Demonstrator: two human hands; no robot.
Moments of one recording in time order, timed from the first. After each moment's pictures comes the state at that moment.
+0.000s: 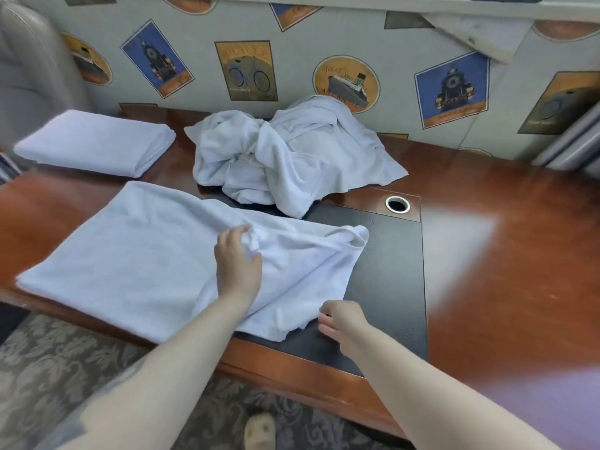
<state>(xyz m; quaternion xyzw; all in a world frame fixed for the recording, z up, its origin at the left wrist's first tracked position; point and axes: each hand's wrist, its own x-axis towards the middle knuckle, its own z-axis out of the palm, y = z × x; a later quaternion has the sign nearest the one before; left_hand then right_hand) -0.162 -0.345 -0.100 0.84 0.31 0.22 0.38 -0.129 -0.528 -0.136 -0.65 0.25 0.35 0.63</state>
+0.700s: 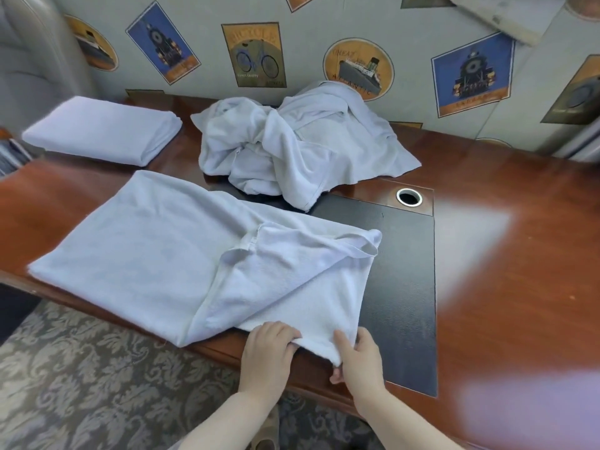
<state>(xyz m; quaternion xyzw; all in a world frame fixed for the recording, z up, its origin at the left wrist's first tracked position) -0.258 -0.418 -0.173 0.95 0.12 0.12 0.25 -0.191 -0.567 -0.174 -0.76 0.12 0.25 0.58</state>
